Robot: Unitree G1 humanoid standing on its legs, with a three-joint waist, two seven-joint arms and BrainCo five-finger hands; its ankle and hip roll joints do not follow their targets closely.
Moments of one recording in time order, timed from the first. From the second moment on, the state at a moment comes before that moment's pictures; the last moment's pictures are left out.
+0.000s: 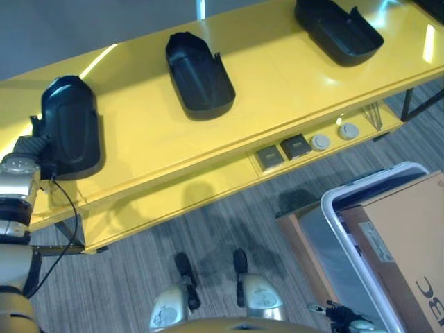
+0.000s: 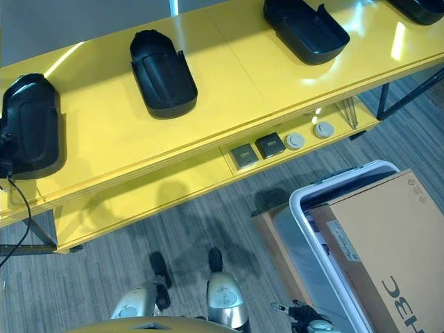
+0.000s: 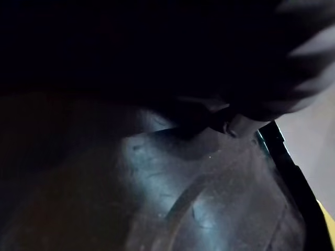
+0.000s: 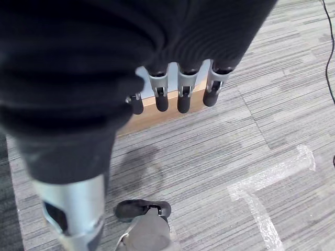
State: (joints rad) left arm -0.71 0.92 -0.16 0.89 -0.36 0.32 0.13; right arm 0.09 -0.48 0.16 1.01 0.23 0.12 0.05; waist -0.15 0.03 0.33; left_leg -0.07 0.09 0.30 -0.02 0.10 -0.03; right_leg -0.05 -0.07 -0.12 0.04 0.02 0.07
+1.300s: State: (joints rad) left arm -0.79 0.99 -0.16 0.75 -0.39 0.15 0.26; right arm 0.09 -0.43 0.16 1.12 0.21 0.06 0.06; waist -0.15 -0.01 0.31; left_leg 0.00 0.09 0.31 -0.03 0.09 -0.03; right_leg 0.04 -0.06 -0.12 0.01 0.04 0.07
